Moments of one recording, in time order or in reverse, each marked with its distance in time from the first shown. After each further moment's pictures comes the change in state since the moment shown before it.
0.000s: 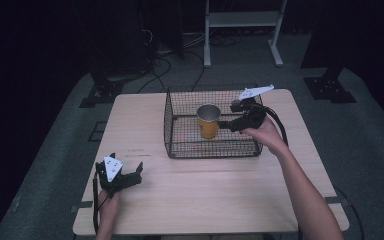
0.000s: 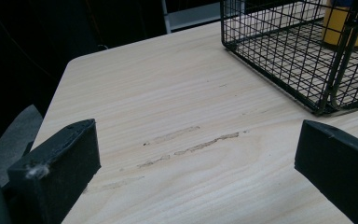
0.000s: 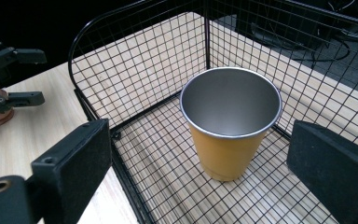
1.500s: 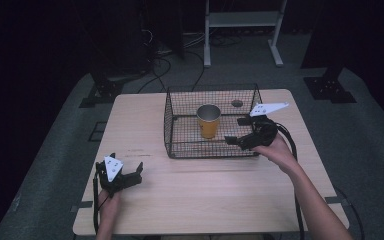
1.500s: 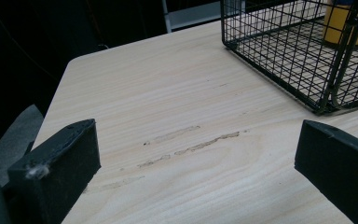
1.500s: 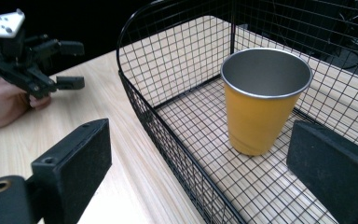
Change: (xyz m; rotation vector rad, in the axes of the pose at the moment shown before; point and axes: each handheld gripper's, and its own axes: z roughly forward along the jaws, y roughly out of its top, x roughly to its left) left arm 0.000 0.000 0.000 0.004 0.003 0.006; right arm 0.031 -0.035 -0.034 -0.050 0.036 -0.014
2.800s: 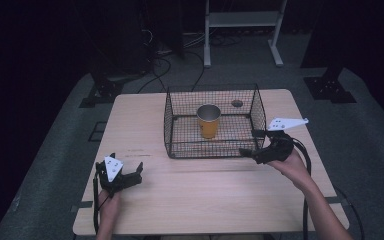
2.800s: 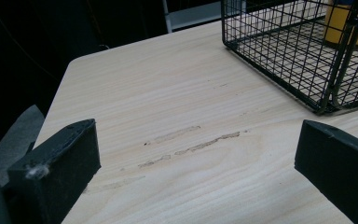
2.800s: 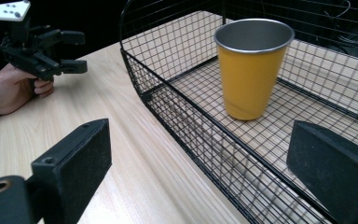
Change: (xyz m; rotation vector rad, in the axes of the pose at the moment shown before) left arm -0.001 0.000 0.000 -0.003 0.004 -0.001; right arm 0.005 -0.043 -0.035 -0.035 -0.028 0.035
